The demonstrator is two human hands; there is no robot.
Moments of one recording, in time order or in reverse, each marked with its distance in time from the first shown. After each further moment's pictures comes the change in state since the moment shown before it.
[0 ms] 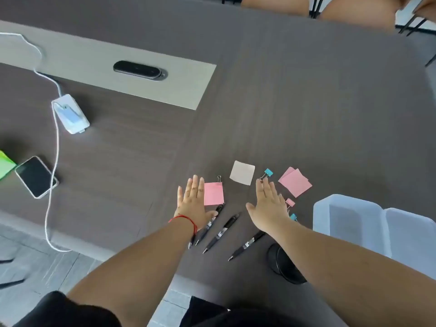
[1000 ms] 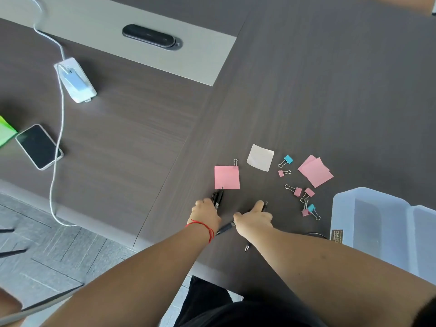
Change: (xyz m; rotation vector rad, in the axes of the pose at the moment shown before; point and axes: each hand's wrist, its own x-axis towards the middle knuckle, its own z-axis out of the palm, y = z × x) left_hand -0.027 0.001 0.044 -0.266 -0.199 -0.318; right_hand -0.020 -0.077 0.063 0.023 -0.367 0.298
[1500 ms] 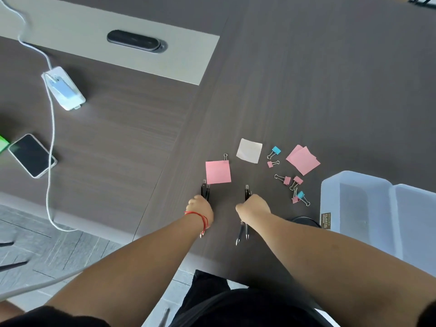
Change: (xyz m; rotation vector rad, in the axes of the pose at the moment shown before) left_hand -0.013 0.001 -0.006 -0.151 -0.009 -0.026; right_hand -0.002 0.019 -0.013 0.539 0.095 0.039
